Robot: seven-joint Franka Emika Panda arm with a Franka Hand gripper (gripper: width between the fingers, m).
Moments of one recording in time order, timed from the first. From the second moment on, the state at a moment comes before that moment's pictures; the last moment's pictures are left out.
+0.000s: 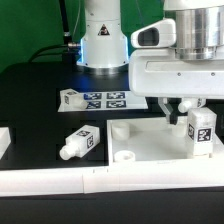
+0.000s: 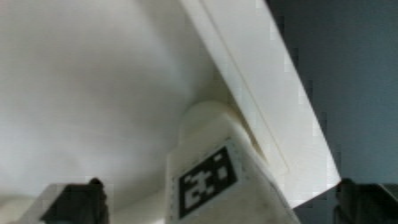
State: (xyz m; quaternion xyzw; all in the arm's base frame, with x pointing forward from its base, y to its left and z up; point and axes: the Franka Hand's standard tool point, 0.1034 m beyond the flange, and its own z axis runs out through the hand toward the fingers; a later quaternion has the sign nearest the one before) arm 0.631 0.111 0.072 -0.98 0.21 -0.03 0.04
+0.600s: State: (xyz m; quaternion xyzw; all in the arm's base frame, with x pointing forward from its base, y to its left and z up) arm 0.640 0.115 0.076 -0.99 0.12 -0.04 0.02
